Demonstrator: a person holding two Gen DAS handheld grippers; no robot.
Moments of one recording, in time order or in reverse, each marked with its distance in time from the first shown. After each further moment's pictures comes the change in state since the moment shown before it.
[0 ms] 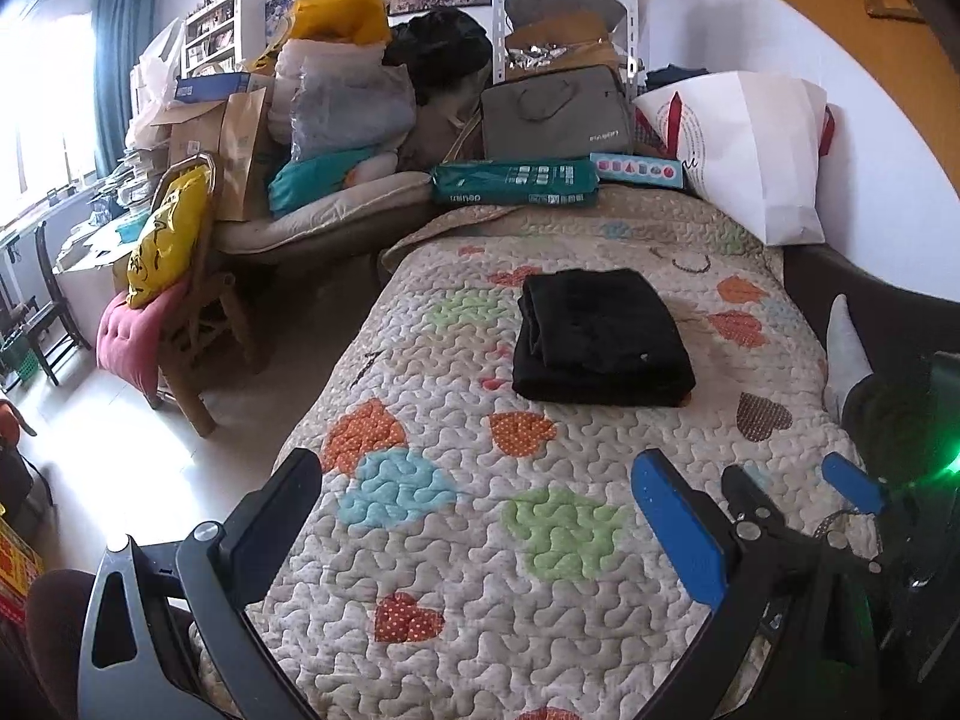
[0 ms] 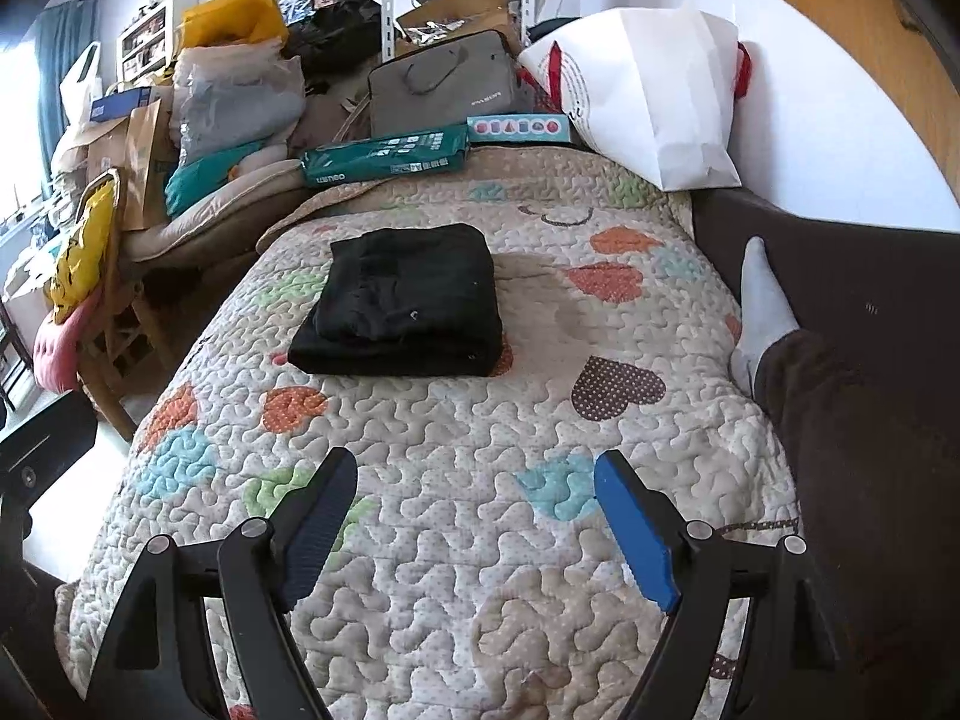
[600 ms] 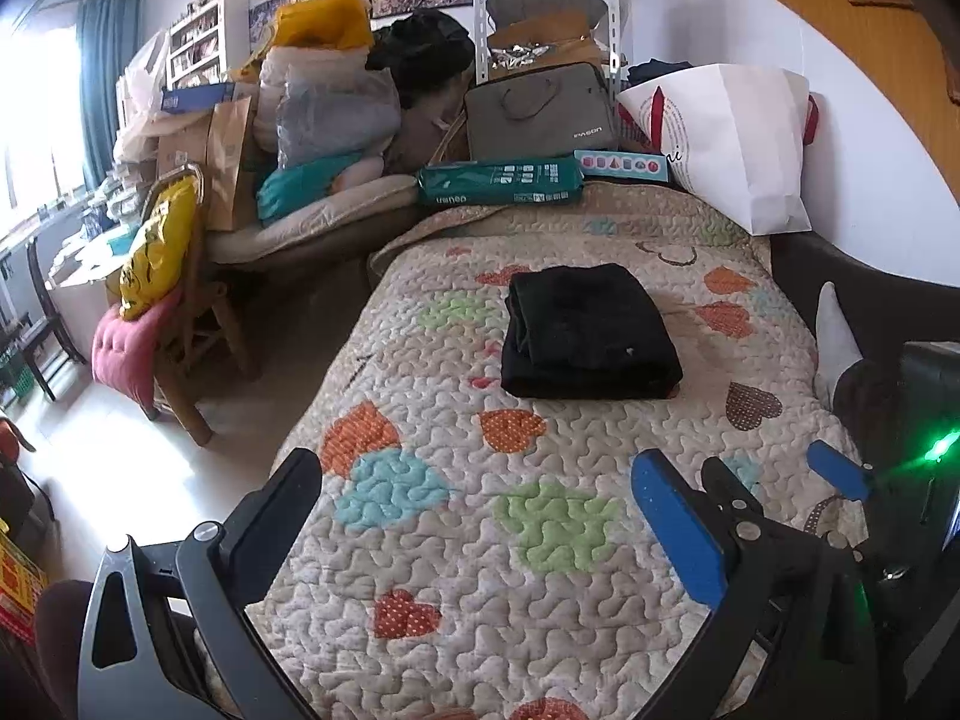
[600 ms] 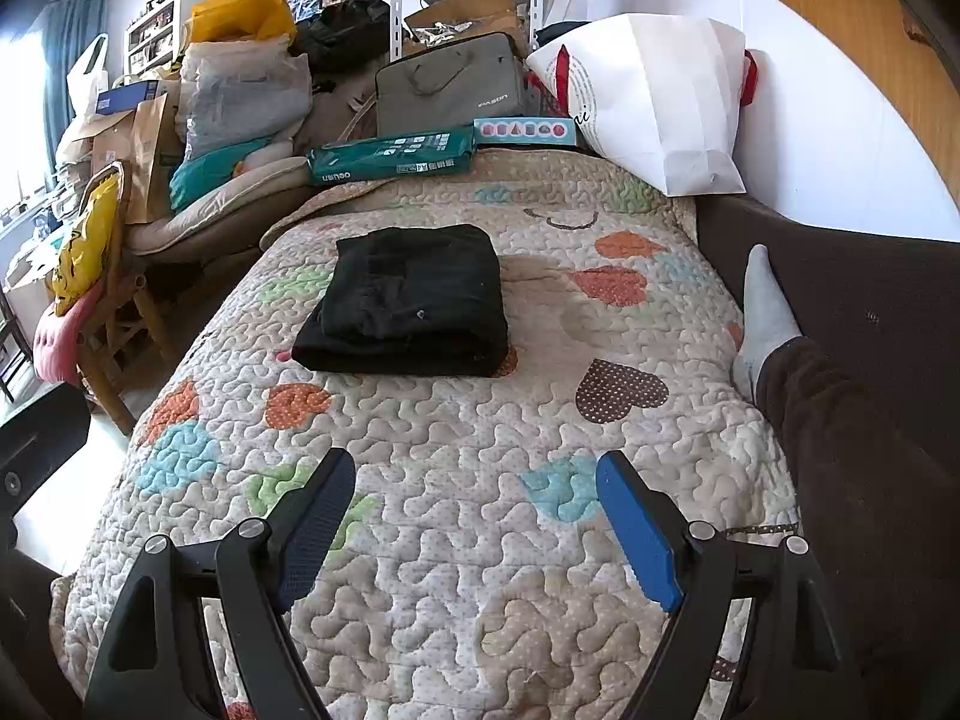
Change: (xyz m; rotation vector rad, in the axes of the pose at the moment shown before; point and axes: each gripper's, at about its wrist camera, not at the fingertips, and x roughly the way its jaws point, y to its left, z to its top) left arm -0.004 -0.006 0.000 0.032 0.023 -0.015; right arm 0.000 0.004 0.000 -0.007 0.002 0.000
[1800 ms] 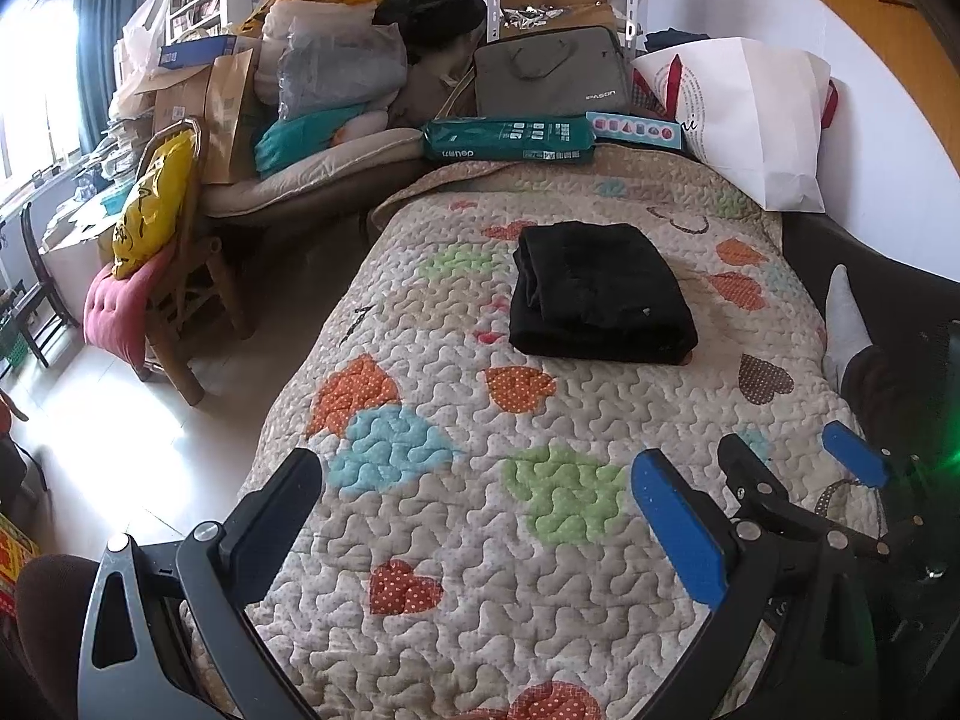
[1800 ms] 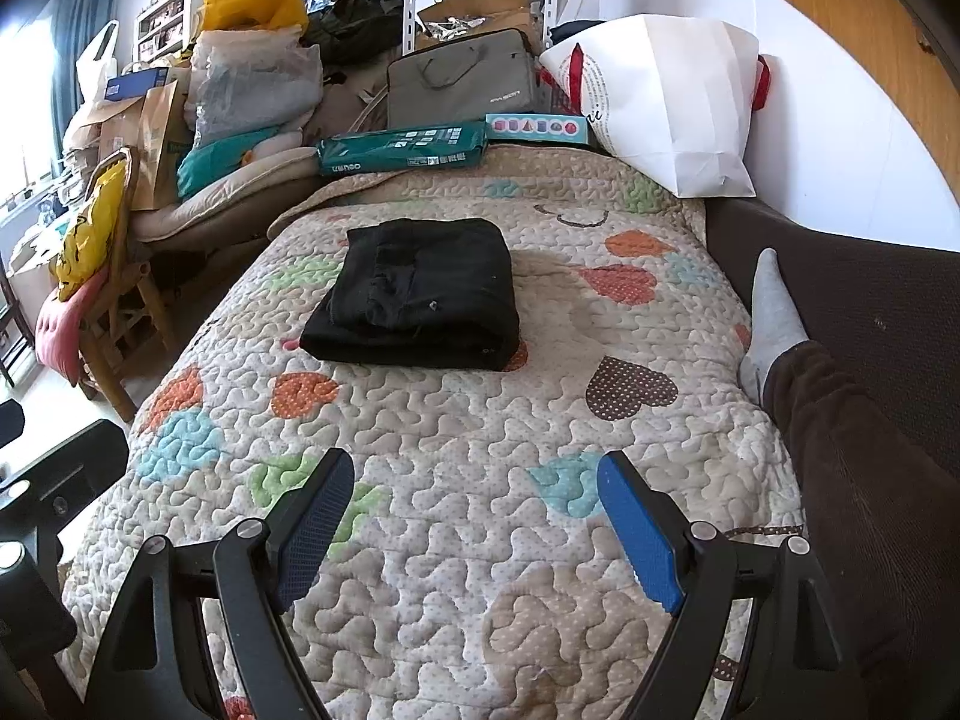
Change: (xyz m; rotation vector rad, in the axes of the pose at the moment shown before) left arm 0.022 0.011 -0.011 -0.032 0.094 -0.007; right arm 0.004 0.005 -0.004 -0.024 0.006 0.005
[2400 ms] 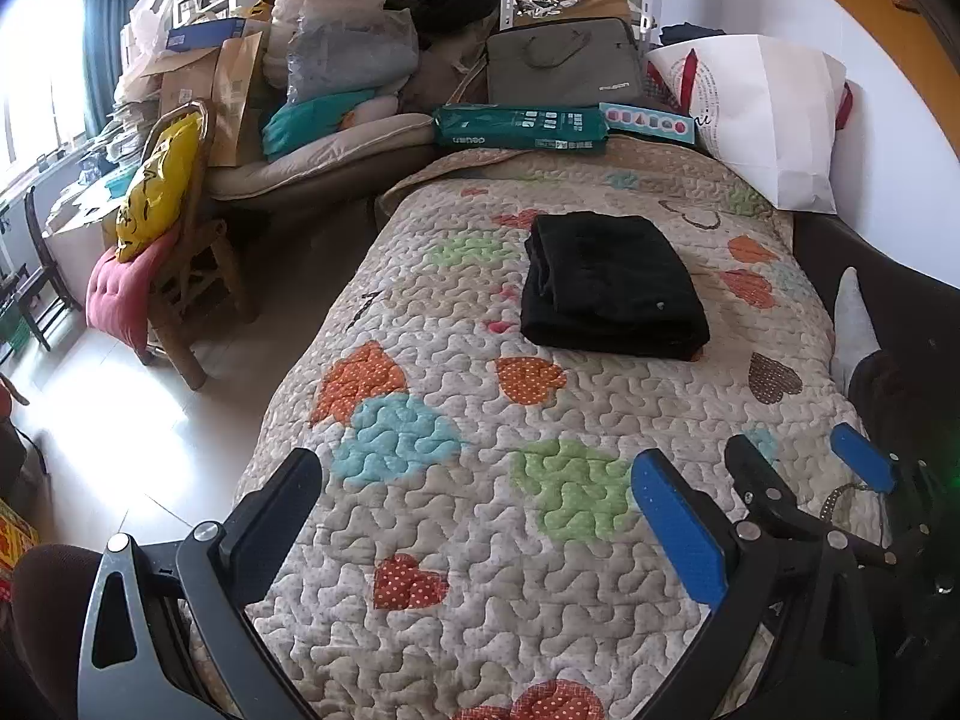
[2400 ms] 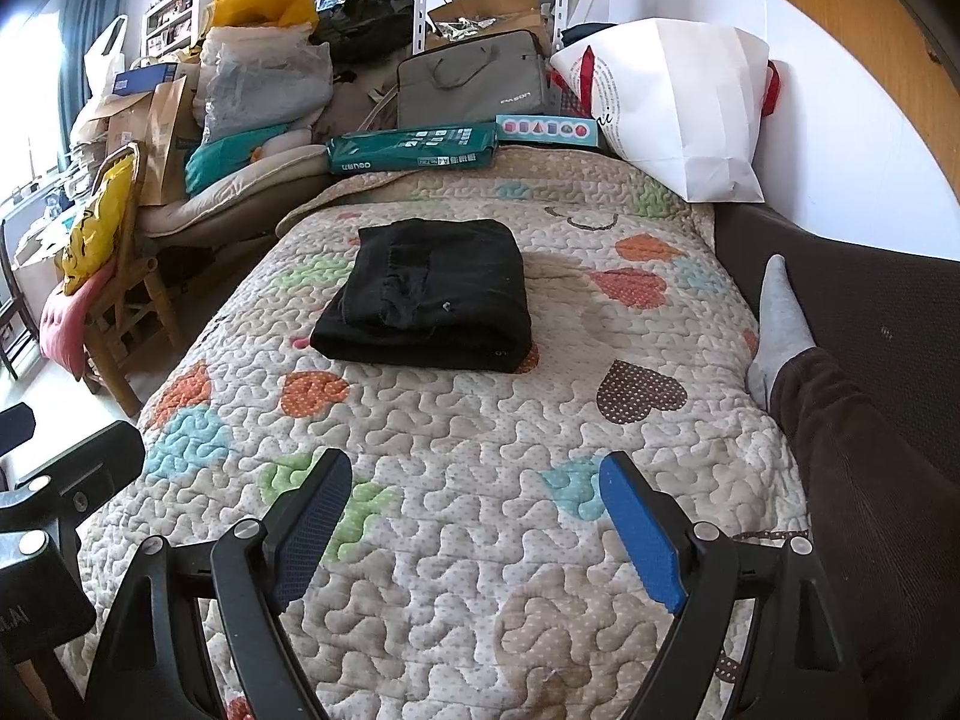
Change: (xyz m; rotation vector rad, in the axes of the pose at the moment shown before) left arm 0.008 0.005 -0.001 -0.028 0.027 0.016; right arm 0.000 0.004 0.003 -0.020 -0.002 0.014
